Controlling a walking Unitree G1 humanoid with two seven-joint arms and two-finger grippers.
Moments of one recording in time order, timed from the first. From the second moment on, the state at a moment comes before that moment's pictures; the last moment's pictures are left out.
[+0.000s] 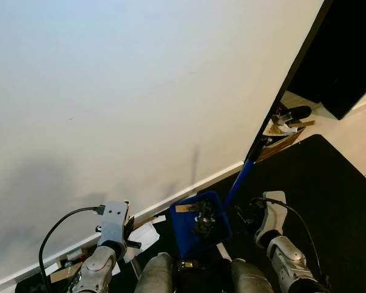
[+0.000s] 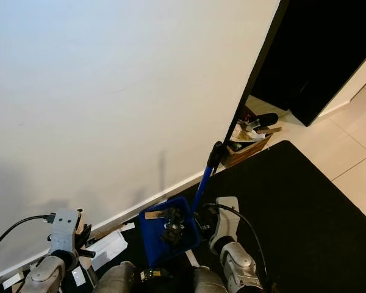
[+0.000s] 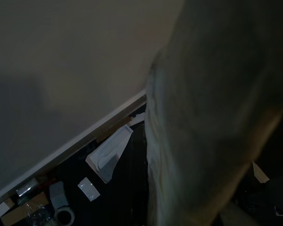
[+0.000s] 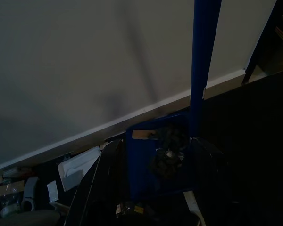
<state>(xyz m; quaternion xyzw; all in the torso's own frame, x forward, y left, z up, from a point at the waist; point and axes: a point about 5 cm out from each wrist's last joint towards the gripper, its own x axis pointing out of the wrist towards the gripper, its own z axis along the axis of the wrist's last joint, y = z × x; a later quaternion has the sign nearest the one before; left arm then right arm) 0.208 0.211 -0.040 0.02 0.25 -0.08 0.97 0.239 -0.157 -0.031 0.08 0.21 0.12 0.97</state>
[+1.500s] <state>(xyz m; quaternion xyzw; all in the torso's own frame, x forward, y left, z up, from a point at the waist) 0.208 0.211 -0.039 0.03 0.25 -0.08 0.97 0.239 -0.157 -0.031 0.08 0.21 0.12 0.97</state>
